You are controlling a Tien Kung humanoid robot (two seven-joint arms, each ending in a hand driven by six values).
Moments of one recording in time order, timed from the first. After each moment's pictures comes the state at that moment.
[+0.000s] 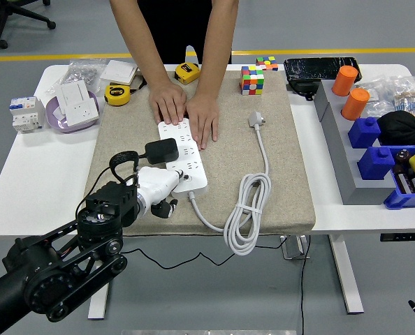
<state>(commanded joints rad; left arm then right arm) -0.43 0.16 -0.77 -1.45 2.17 -0.37 0.60 0.13 -0.17 1.40 0.18 -1.49 -0.14 0.10</state>
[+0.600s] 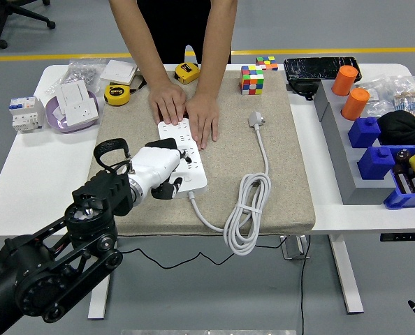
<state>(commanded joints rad) -0.35 0.14 -0.93 -1.62 2.22 -0.23 0.51 0.13 -0.17 1.40 0.18 -1.49 -0.14 0.10</state>
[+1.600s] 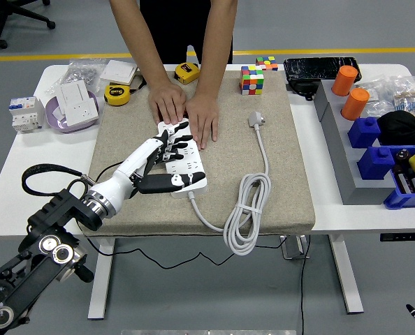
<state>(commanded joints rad) -0.20 0.22 -1.04 -1.61 1.50 0.02 0.18 0.12 -0.17 1.40 0.18 -1.49 -0.13 0.09</state>
